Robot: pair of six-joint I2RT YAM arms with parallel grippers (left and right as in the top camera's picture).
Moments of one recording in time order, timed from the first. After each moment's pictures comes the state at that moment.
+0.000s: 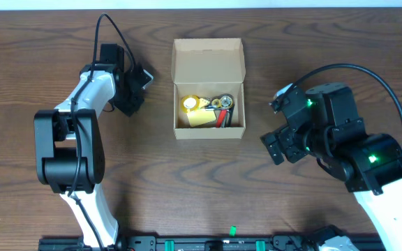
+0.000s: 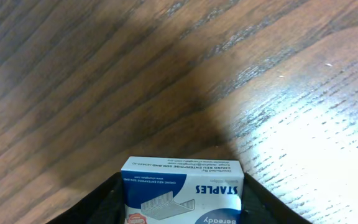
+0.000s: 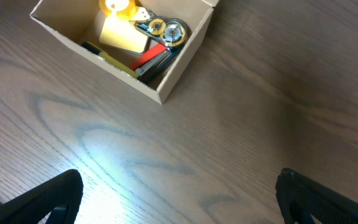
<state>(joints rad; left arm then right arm) -0.01 2.05 1.38 -0.69 0.05 0.71 0.37 1.11 1.23 -1.10 -0.08 -0.16</state>
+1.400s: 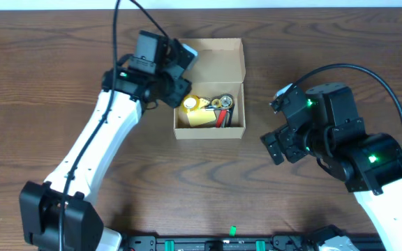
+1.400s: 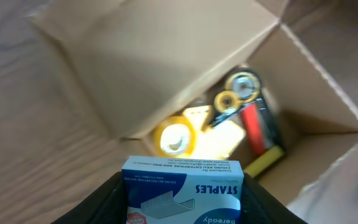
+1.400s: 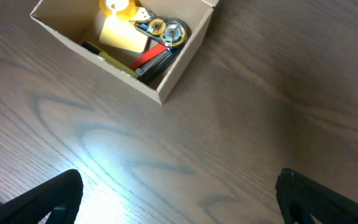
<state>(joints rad) -0.36 1.64 1.41 -0.76 0.21 0.22 0.37 1.11 1.23 -1.10 -0.08 -0.16</state>
